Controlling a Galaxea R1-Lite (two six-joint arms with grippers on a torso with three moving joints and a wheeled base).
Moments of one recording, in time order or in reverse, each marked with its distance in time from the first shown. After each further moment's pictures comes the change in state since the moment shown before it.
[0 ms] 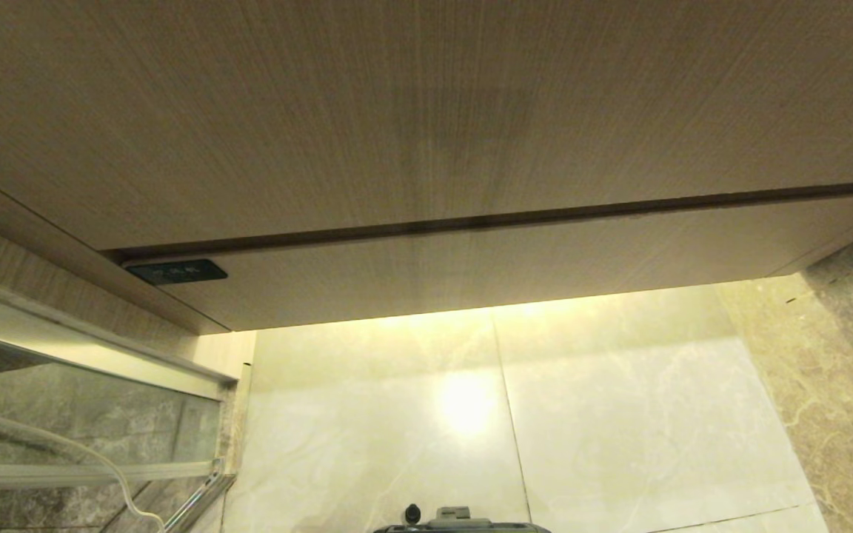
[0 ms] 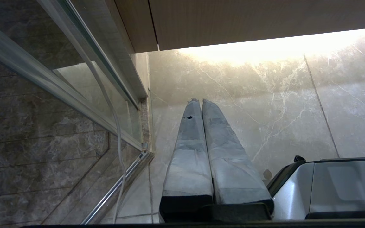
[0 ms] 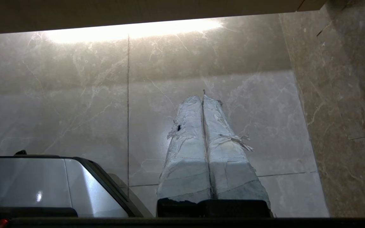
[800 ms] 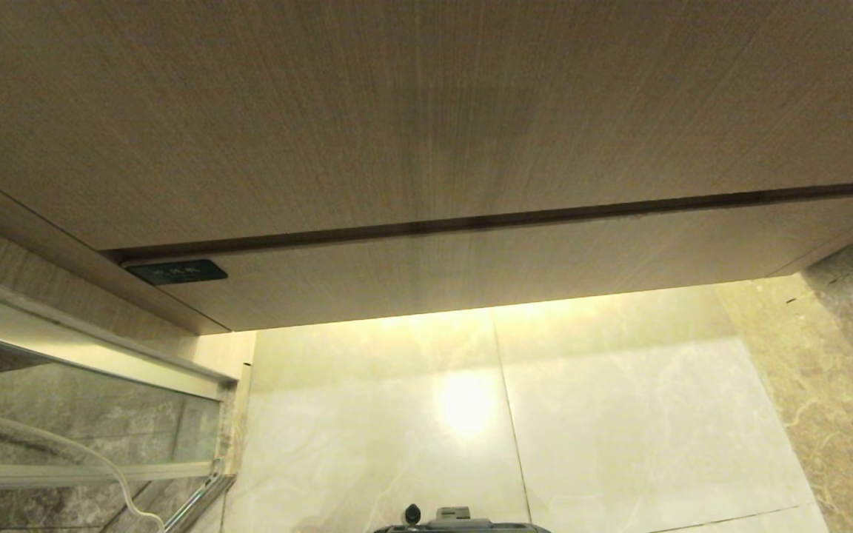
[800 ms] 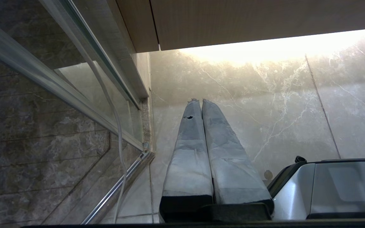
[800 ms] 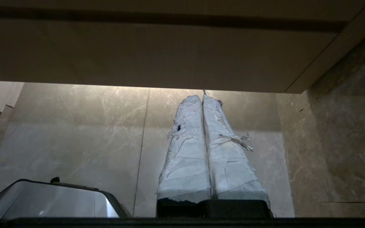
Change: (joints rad) left arm 0.000 0.000 0.000 0.000 0.000 0.000; right arm 0.000 0.212 -0.712 0.363 0.101 -0.066
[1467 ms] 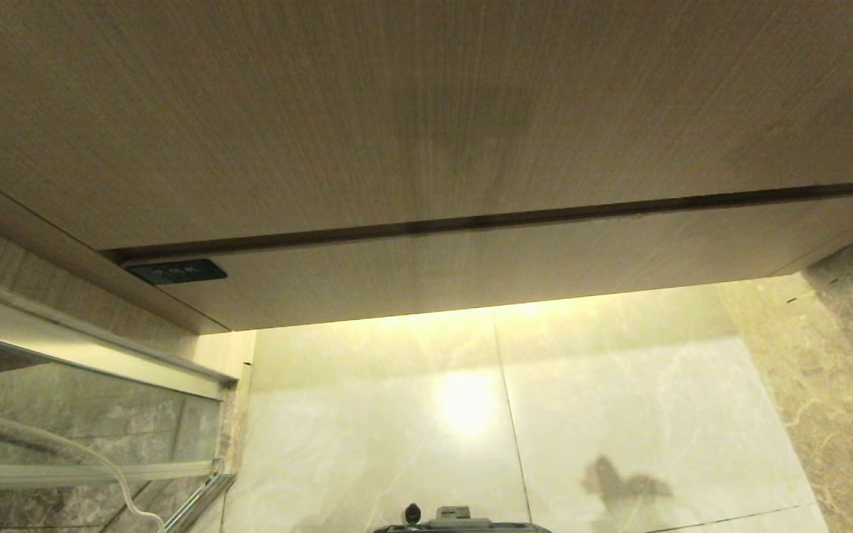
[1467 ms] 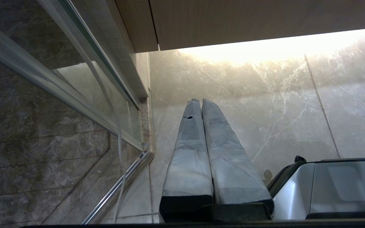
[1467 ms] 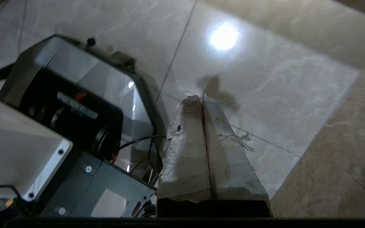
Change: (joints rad) left arm 0.000 0.000 0.000 -0.001 0.000 0.000; right arm 0.117 0.744 -0.474 0.495 0.144 -0.256
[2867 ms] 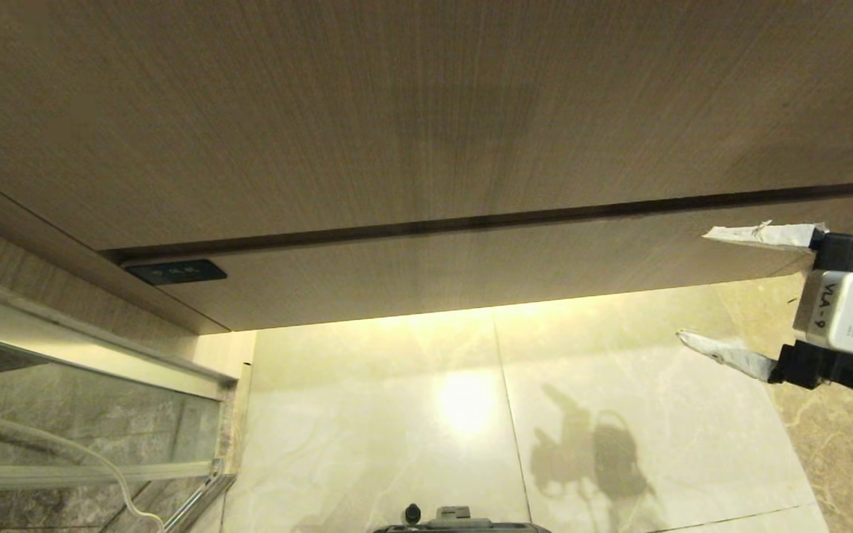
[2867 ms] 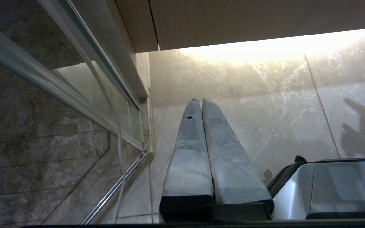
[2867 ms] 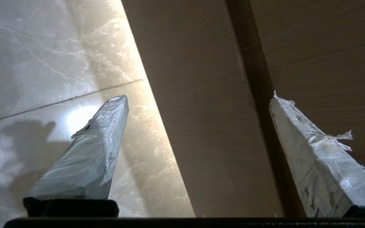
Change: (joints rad) left arm 0.000 0.000 0.000 0.000 0.000 0.000; right arm 0.087 0.282 0.516 -1.217 0.153 -0.874
